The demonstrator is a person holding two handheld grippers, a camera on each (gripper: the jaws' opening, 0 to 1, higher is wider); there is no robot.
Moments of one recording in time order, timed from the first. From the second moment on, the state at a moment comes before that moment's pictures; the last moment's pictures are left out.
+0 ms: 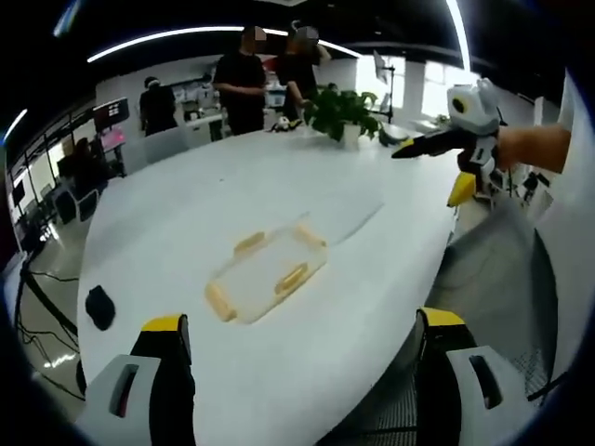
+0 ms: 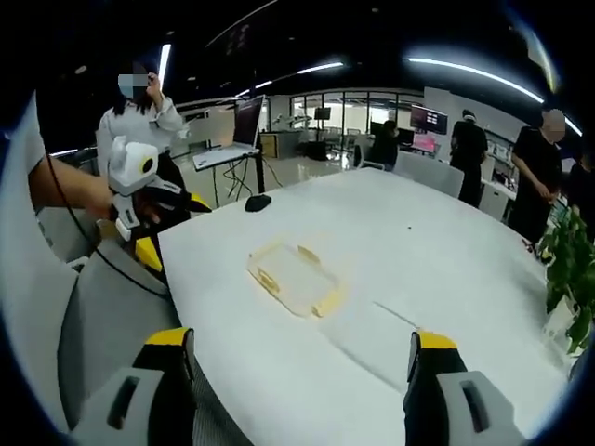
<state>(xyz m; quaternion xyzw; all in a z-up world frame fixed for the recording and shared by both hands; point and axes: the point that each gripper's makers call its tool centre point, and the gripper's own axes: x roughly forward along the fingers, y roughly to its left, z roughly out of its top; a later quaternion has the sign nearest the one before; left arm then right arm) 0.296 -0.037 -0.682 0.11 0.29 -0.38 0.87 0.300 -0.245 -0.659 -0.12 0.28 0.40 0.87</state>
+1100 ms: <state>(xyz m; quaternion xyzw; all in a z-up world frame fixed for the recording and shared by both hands) 0.339 -0.032 -0.696 0.17 0.31 -0.44 0.83 0.350 -0.203 -0.664 -0.21 0.25 0.48 0.82</state>
